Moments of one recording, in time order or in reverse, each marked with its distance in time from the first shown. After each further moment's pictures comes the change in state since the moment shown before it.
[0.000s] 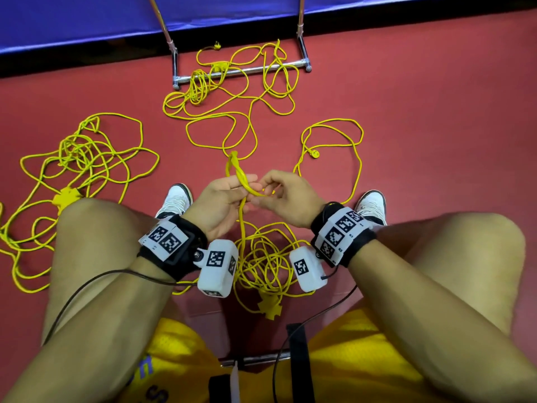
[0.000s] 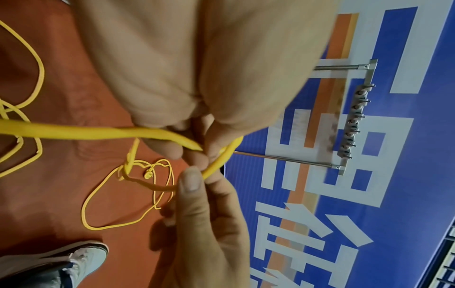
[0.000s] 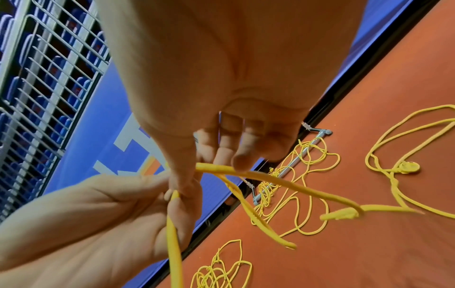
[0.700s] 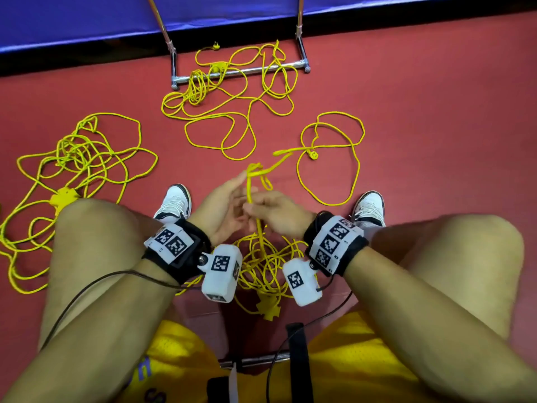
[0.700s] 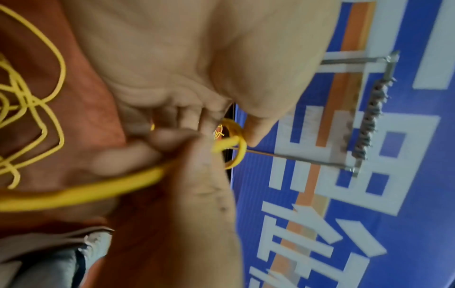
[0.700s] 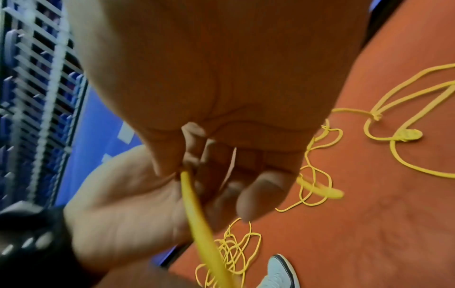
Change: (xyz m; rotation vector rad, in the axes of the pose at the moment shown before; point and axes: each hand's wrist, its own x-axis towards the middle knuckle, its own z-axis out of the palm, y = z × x) left_hand 0.004 -0.005 0.002 -0.005 0.015 -0.236; right_hand -0.012 -0.015 0.016 0.228 -0.325 0.044
